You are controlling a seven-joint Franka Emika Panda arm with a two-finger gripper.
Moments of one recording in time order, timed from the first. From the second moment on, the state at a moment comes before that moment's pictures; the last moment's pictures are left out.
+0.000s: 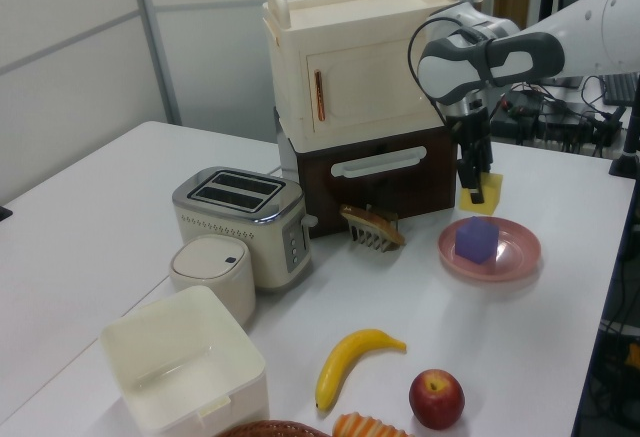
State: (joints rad) arm -0.46 0.25 -0.04 -1.68 -0.09 1.70 -0.57
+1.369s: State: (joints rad) arm -0.46 0.26 -0.04 -1.74 -0.11 1.77 -0.58
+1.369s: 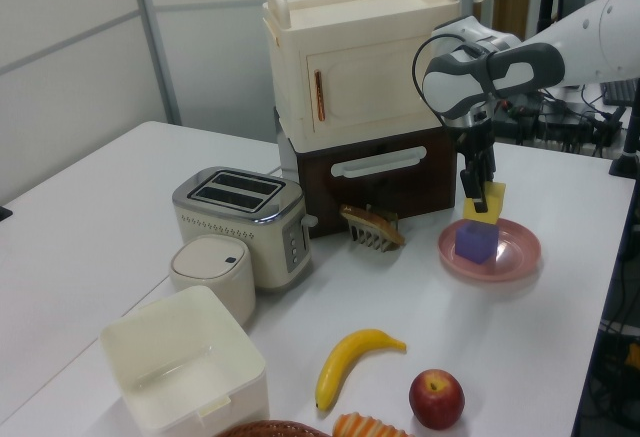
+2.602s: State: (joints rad) arm -0.42 0.15 -0.04 -1.69 -0.11 1.72 -0.55
